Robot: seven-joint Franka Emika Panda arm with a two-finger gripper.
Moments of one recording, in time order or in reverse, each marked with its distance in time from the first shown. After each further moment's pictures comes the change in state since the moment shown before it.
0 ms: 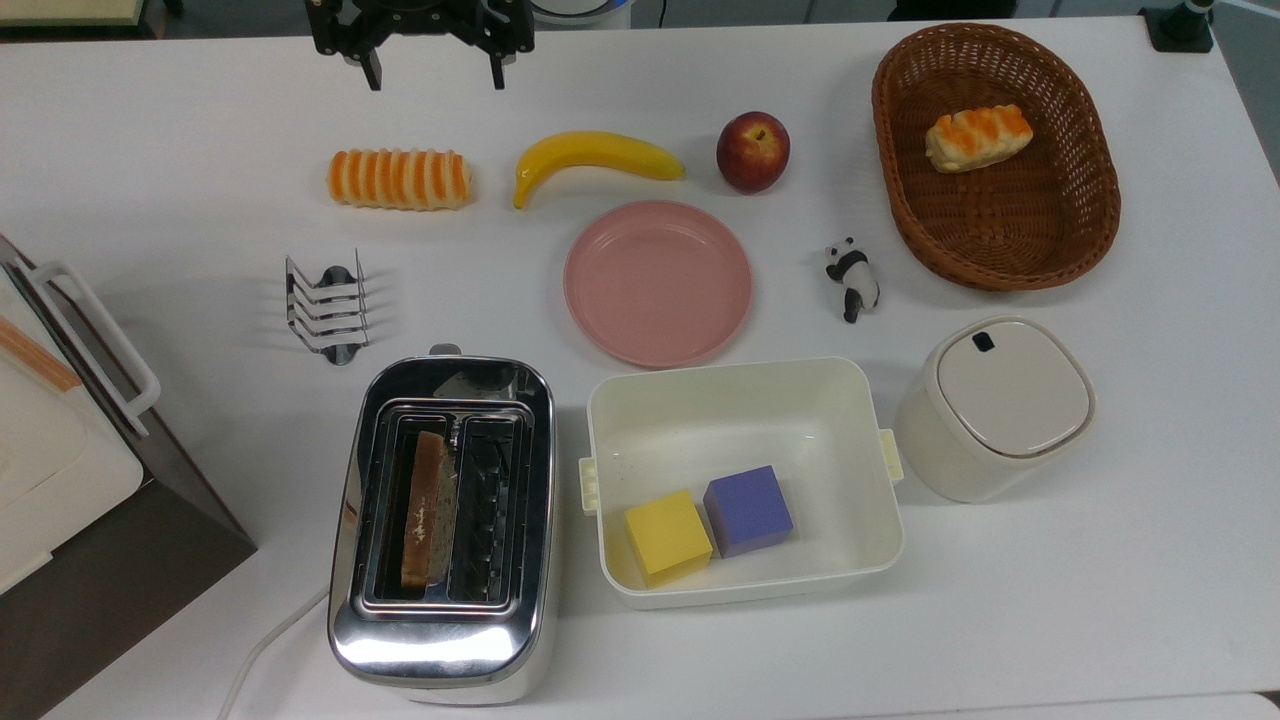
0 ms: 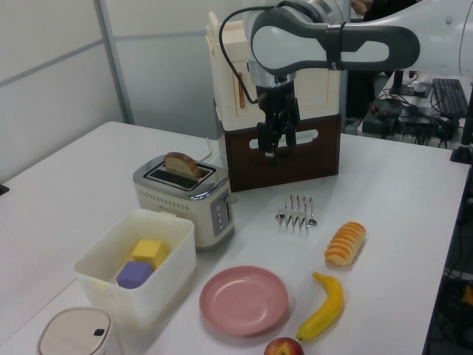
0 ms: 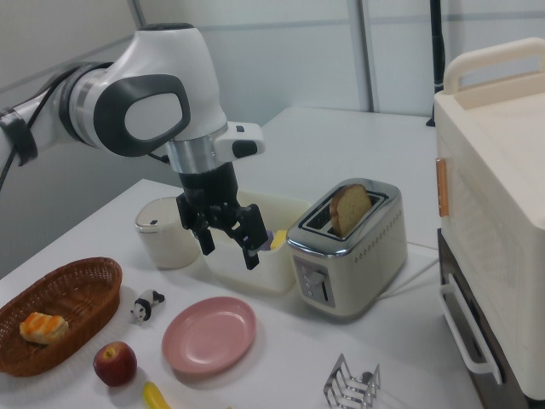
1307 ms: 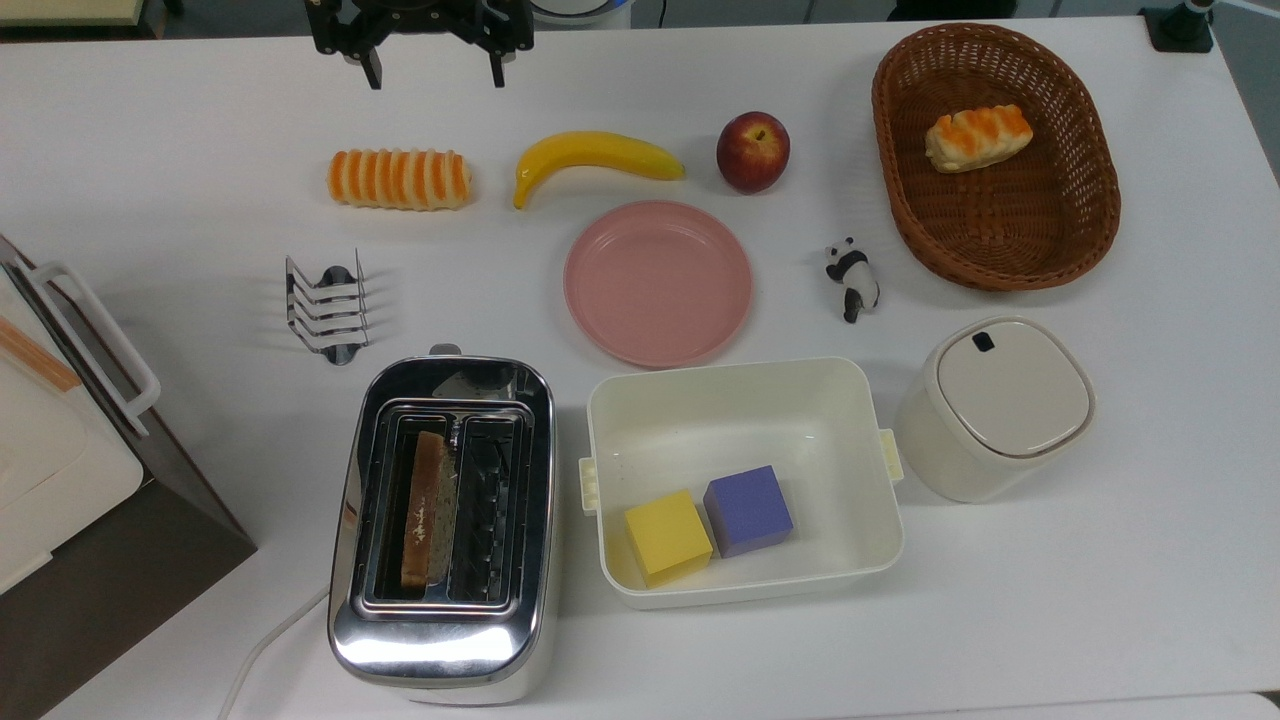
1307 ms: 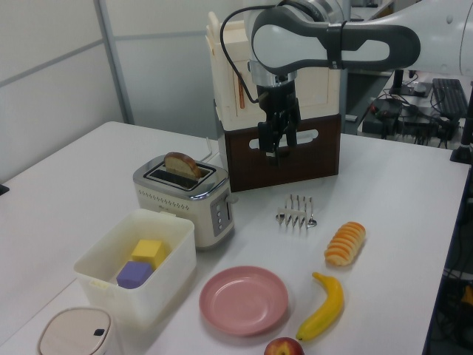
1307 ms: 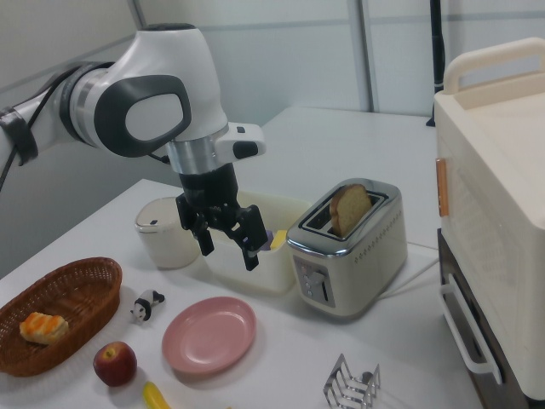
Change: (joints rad) arm -0.003 0.000 0.000 0.000 0.007 -0.006 -0.007
